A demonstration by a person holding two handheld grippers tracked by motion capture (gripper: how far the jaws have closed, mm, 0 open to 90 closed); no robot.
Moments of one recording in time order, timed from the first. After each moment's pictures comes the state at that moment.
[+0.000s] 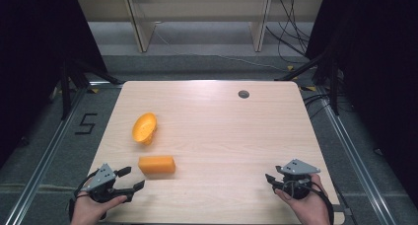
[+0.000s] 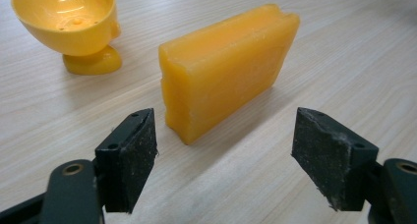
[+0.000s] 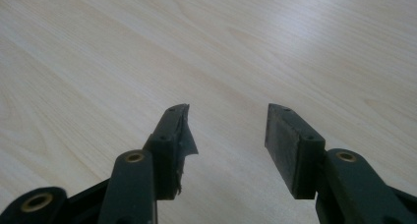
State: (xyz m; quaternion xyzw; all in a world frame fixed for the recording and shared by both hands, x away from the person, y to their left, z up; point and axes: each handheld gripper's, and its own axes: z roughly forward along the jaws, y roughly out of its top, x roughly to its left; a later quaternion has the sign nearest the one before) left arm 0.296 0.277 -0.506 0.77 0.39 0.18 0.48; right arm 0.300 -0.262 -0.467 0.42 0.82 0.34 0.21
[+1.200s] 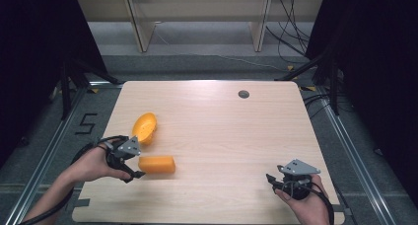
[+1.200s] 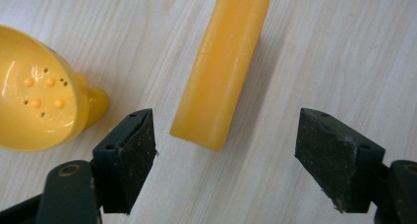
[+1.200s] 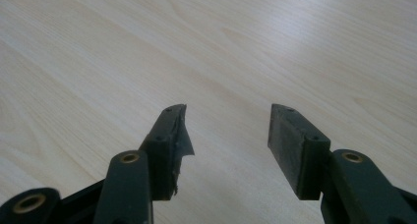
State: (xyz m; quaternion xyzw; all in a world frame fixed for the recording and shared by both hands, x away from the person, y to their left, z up) left arm 0.378 0.237 -0.424 0.96 0.16 0.09 0.21; right arm 0.299 -0.262 -0.465 0.42 0.81 0.34 0.23
